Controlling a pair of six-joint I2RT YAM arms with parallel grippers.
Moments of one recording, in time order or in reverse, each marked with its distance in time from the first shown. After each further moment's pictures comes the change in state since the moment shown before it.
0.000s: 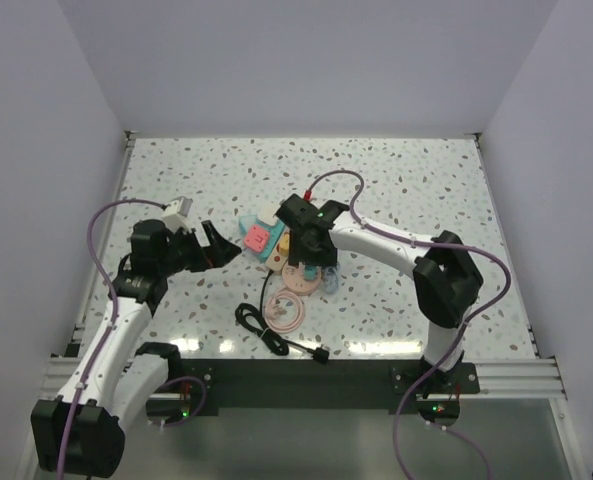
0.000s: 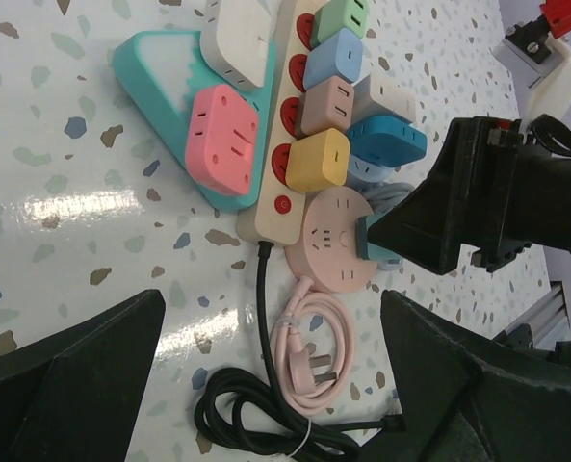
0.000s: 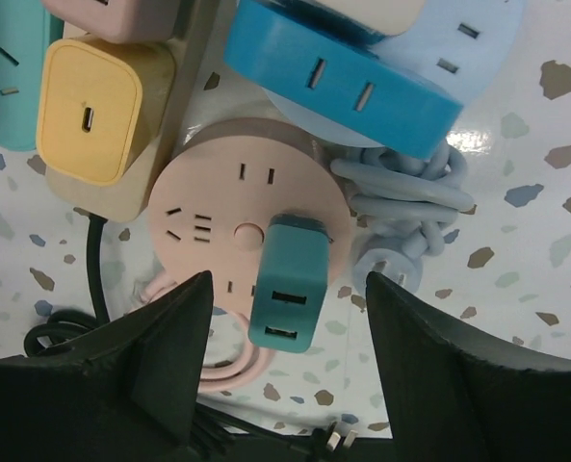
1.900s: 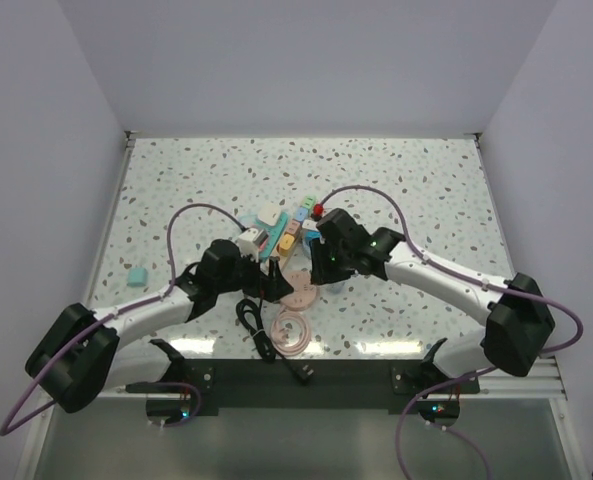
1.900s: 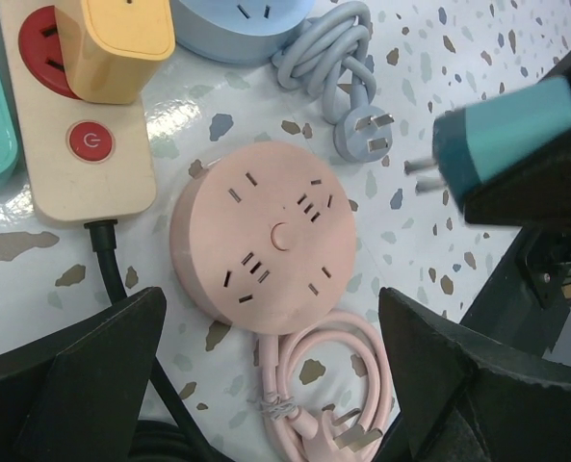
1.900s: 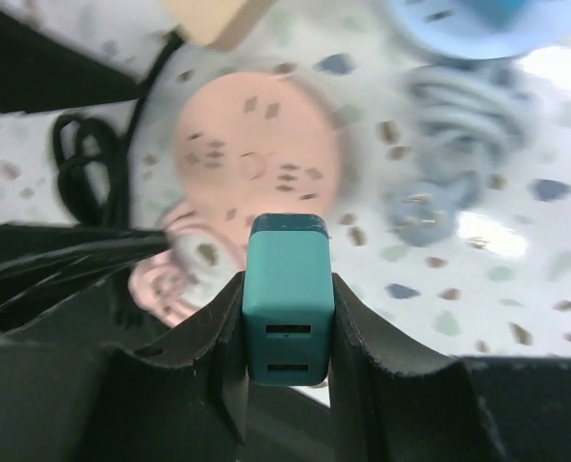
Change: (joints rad) left arm -0.526 0.376 -0.152 0.496 -0.134 0.023; right arm -0.014 -0.415 -0.414 0.300 -0.320 -0.319
